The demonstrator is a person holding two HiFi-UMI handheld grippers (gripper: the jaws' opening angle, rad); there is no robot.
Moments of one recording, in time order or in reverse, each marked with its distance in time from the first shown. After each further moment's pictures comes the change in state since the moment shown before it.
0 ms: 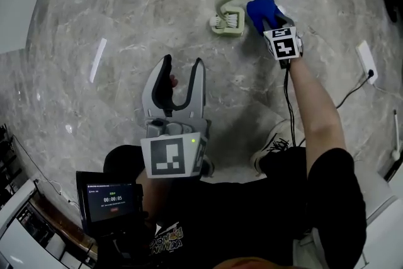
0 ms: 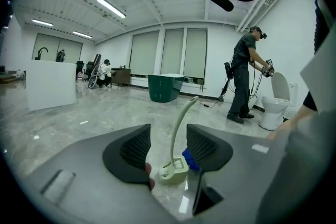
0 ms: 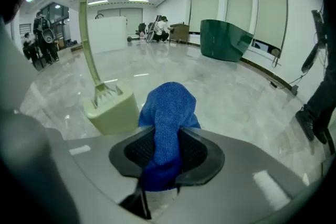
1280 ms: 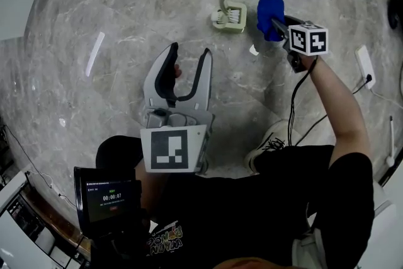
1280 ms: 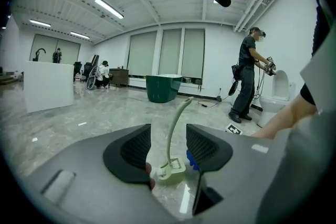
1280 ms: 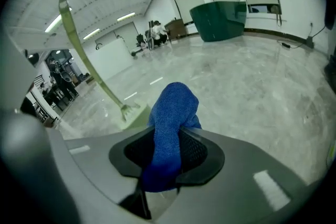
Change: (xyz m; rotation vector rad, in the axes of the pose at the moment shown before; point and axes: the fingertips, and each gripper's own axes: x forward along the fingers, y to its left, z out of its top) left arm 0.005 -0.002 0.004 -0.008 0.011 -0.019; right arm -0.040 -0.002 0.016 0.274 0.040 0.302
